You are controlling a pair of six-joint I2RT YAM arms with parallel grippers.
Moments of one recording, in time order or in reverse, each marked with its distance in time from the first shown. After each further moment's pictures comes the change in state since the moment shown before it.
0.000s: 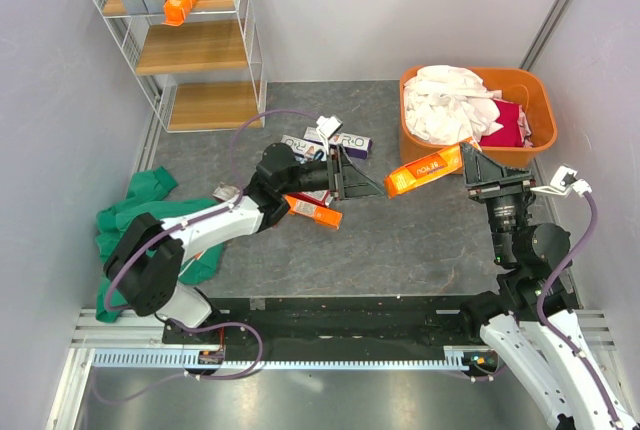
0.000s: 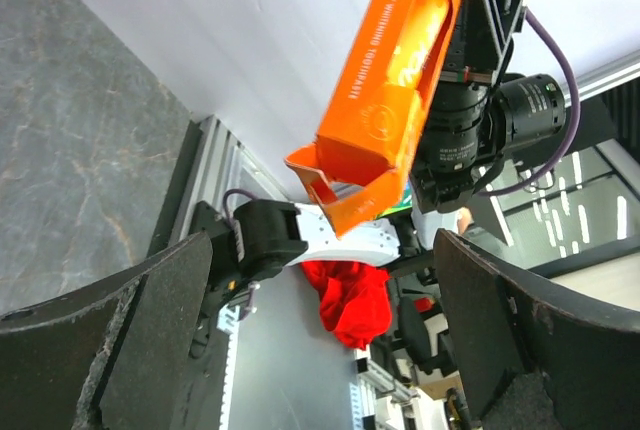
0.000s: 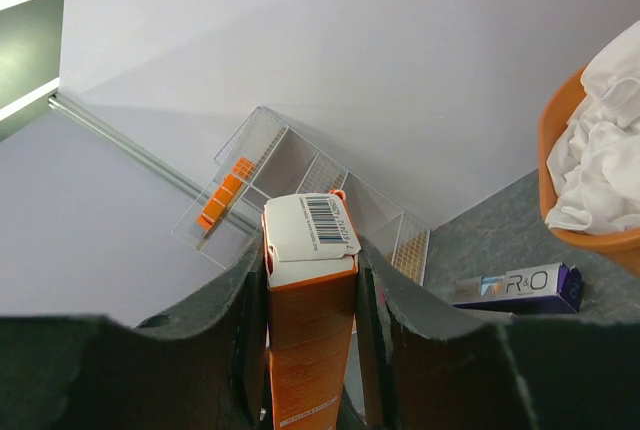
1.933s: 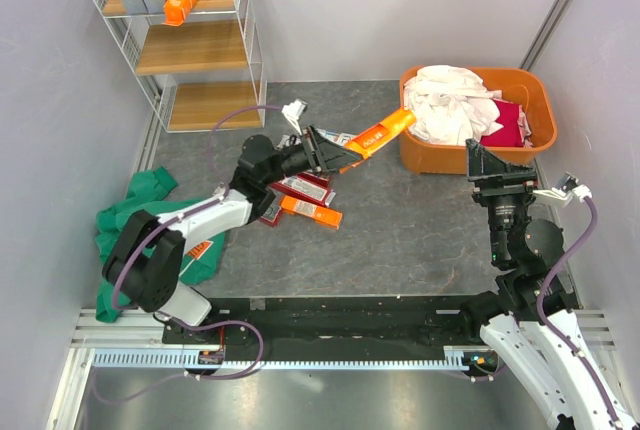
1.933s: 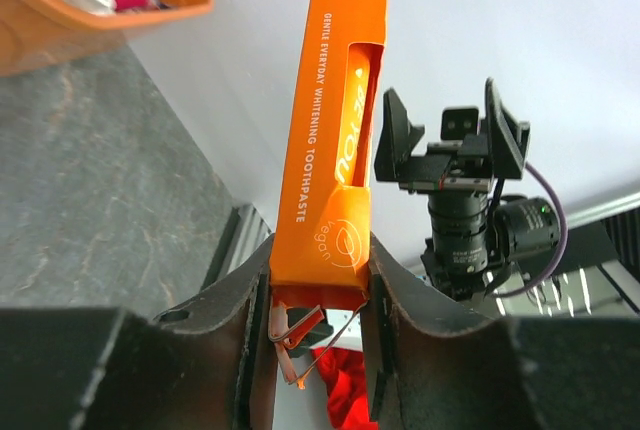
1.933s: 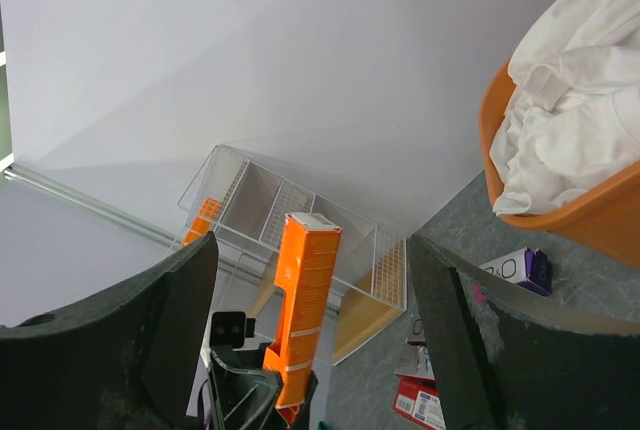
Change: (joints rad) left arm 0.141 0.043 -0.027 0.105 -0.121 -0.098; right arm 0.000 -0.002 -0.003 -0.085 0.141 0.105
